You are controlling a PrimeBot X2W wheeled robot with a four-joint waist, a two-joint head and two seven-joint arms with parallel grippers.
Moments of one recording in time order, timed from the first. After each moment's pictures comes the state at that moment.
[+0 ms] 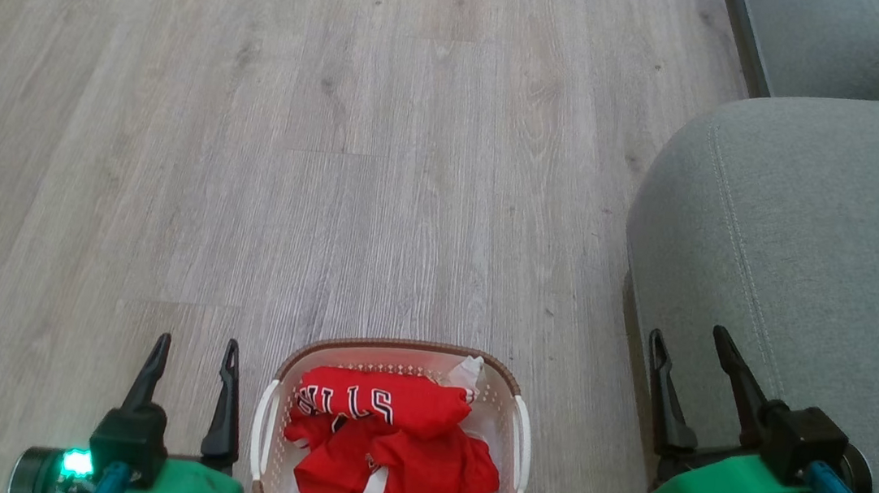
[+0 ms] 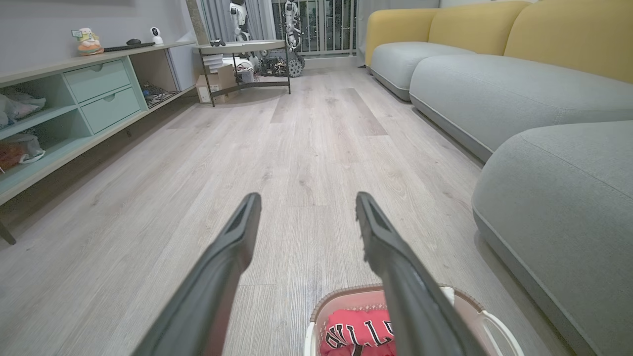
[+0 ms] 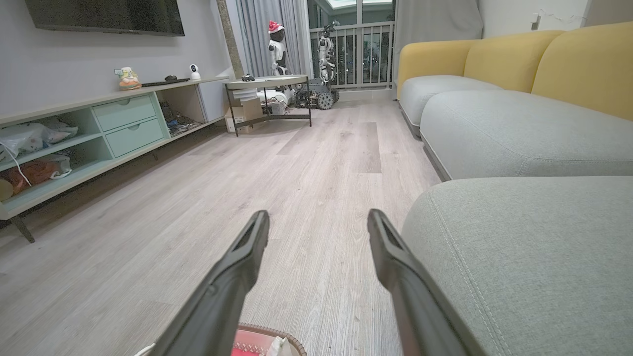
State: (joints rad) left arm 0.11 0.09 -0.19 0.13 -0.08 0.15 -0.25; right arm 0.01 -0.04 0.07 0.17 0.14 0.12 -0.25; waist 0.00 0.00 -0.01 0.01
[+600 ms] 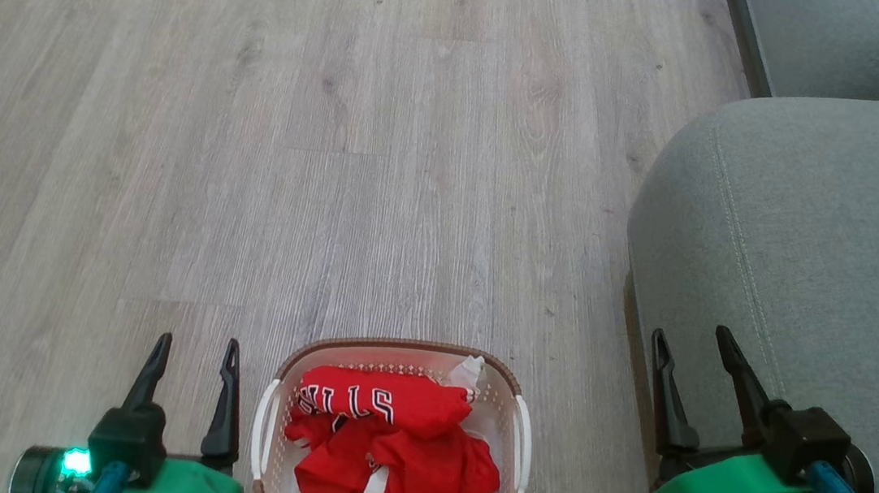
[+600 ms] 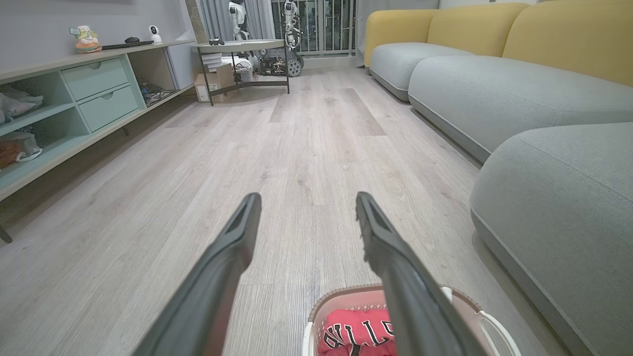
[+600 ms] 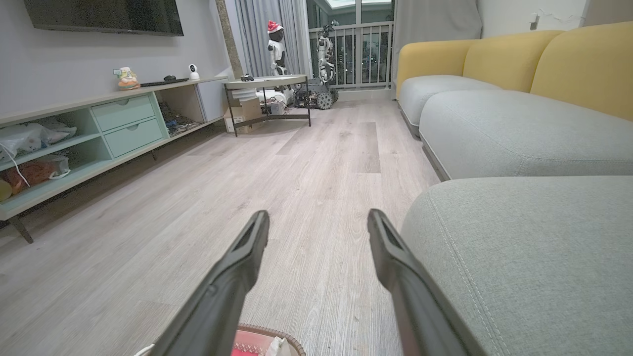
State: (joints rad) left arm 0.11 0.07 -0.16 0.13 -0.07 0.13 -0.25; right arm 0.01 -0.04 0.07 0.17 0.14 0.12 -0.25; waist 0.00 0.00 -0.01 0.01
